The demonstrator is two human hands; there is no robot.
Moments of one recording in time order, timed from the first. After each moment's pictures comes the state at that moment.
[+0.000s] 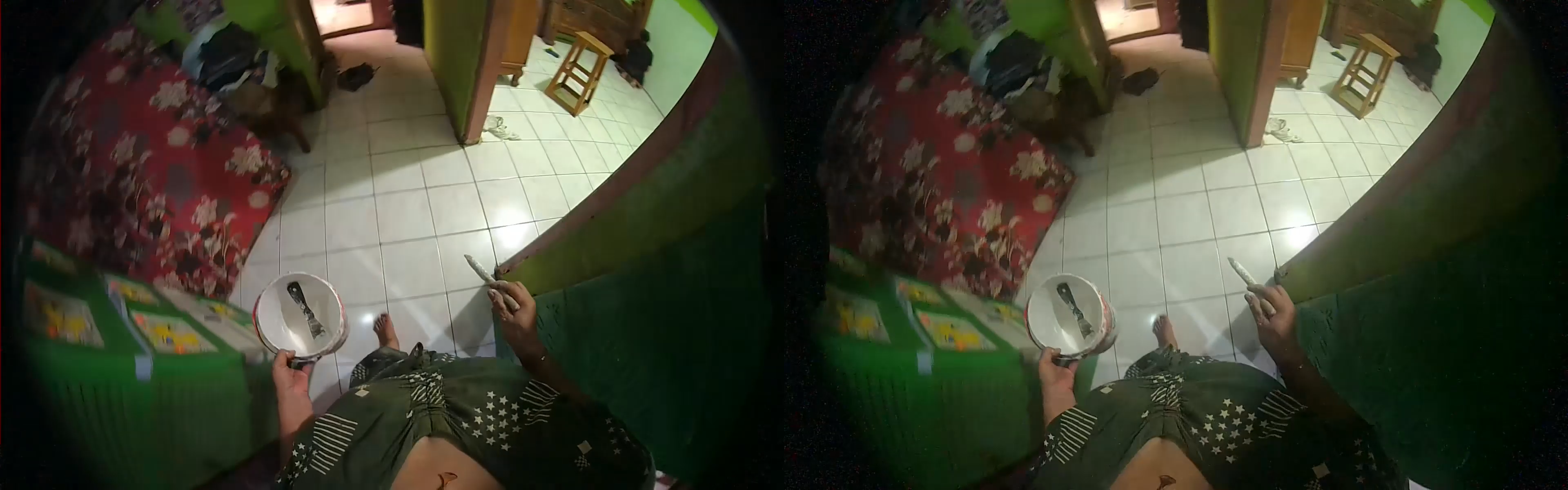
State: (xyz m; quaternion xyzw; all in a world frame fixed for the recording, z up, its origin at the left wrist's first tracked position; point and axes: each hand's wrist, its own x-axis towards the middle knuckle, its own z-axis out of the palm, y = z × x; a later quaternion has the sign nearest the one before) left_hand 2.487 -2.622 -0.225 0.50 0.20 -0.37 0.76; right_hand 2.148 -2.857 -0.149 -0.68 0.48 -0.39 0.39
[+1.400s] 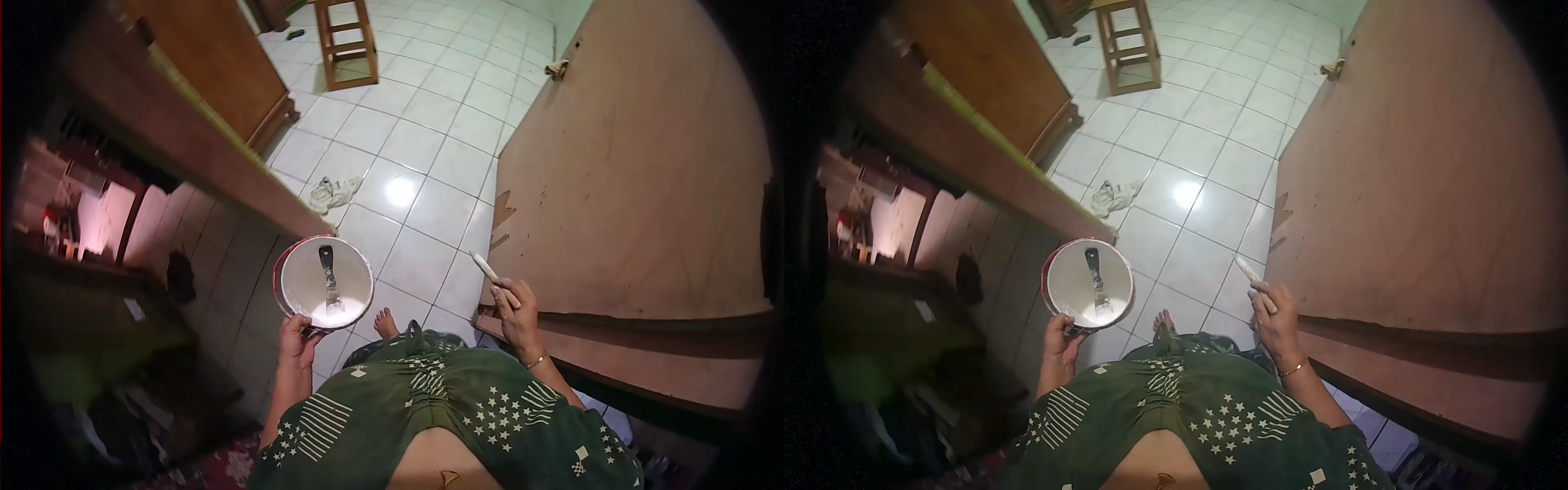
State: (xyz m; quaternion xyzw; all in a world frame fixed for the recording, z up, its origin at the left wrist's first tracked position) left_hand 2.431 -3.477 -0.132 0.51 -0.22 -0.74 0.38; right_hand 2.104 -3.283 -0.083 -0.40 0.77 -0.49 0.10
